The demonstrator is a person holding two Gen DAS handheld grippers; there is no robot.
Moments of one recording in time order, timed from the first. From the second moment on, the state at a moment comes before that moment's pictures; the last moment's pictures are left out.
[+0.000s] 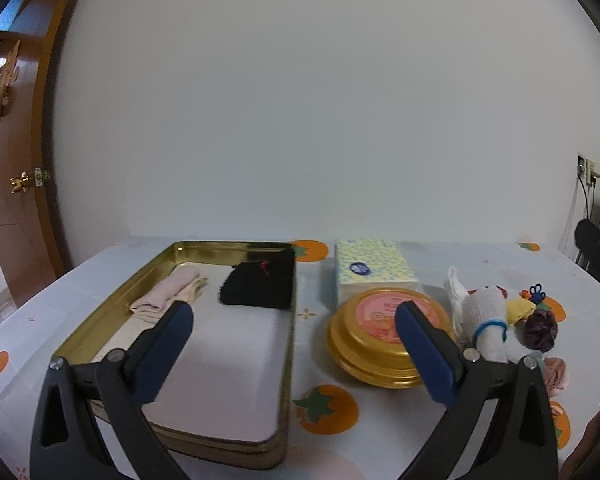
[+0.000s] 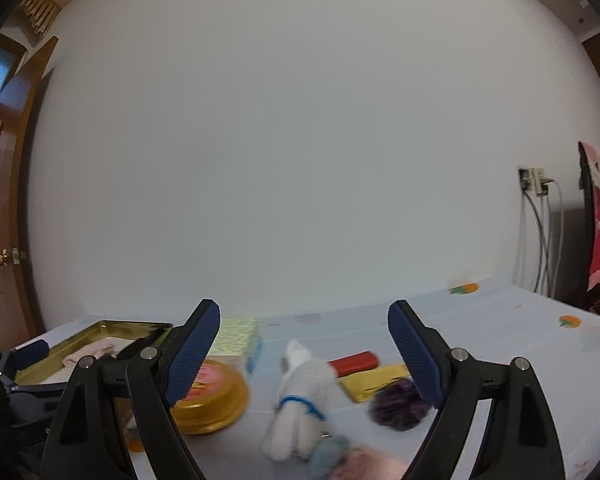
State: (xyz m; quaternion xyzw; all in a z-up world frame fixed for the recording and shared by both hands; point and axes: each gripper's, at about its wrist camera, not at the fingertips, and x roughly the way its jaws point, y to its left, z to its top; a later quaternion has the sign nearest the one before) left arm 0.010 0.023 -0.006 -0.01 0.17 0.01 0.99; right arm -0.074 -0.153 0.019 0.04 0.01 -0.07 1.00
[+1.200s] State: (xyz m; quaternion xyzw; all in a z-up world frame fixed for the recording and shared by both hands) left arm 0.008 -0.074 -0.014 0.10 0.22 -0.12 0.96; right arm -0.016 -0.219 -0.040 -0.02 0.39 0.07 0.92
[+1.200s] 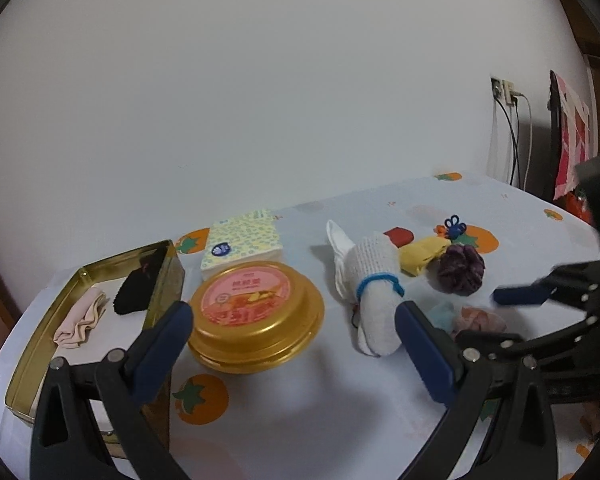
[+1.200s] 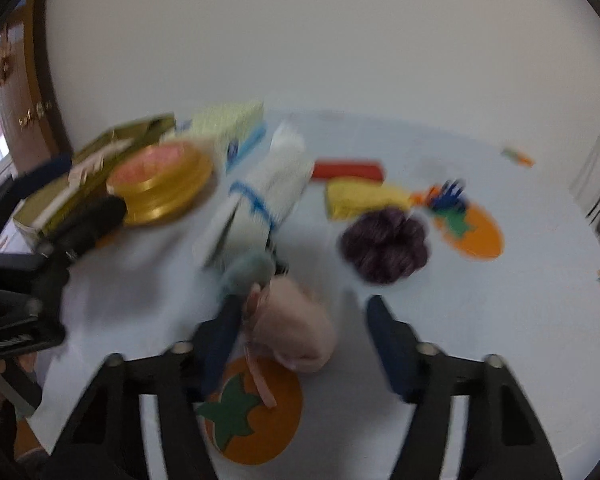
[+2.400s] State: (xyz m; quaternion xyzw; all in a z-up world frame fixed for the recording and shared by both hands) left arm 0.049 -0.168 -0.058 0.11 0.42 -0.29 0.85; right arm -0.067 -0.307 -0.030 0.18 0.28 0.02 0.94
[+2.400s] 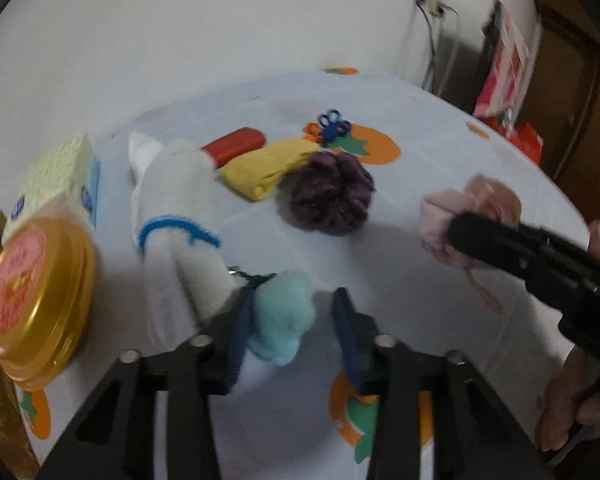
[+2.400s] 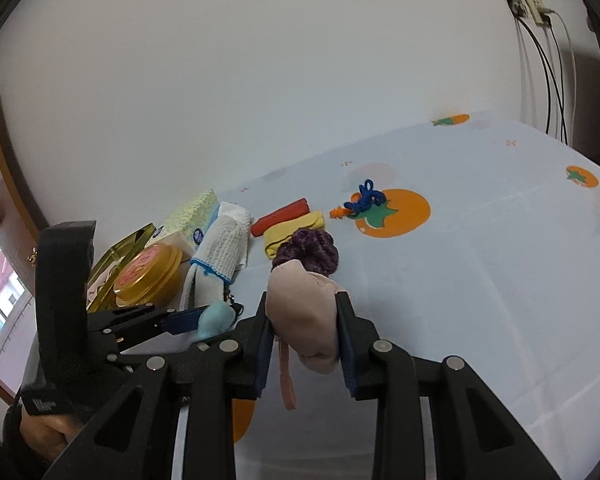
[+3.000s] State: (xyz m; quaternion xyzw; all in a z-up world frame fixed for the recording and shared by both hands) left arm 0.019 -0.106 -0.018 -0.02 0.28 -0.32 0.90; right arm -0.076 -0.308 -0.027 0.18 0.26 0.02 0.95
